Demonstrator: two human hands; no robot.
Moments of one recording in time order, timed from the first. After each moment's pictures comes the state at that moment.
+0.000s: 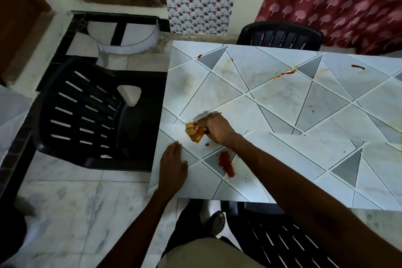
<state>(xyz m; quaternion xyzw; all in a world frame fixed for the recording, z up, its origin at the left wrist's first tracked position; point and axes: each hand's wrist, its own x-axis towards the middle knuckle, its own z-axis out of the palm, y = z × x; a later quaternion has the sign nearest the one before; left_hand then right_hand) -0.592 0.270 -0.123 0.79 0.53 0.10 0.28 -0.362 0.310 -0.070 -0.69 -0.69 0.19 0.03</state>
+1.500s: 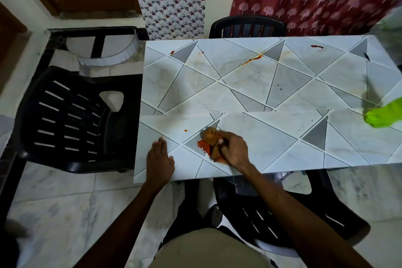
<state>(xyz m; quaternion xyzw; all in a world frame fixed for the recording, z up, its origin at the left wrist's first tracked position) -0.592 0.231 -0.121 0.84 0.51 0.01 0.21 -0.358 0.115 -0.042 -0.84 -0.39 0.26 0.27</state>
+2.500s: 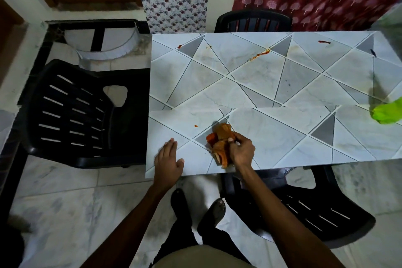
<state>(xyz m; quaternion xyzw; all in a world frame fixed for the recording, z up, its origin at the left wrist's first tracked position) -0.619 0.224 -0.120 0.85 0.47 0.06 0.25 -0.410 0.120 -0.033 -0.87 -0.11 0.27 0.40</state>
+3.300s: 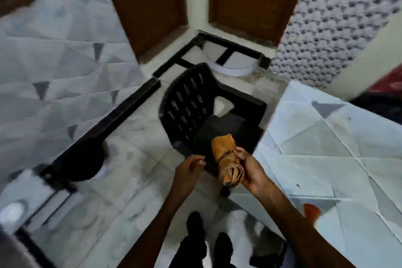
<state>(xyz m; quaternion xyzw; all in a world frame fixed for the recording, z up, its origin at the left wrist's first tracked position) -0.796 0.261 -0.031 0.52 0.62 0.36 0.46 -0.601 0.292 0.017 -0.57 -0.13 0.70 0.42</state>
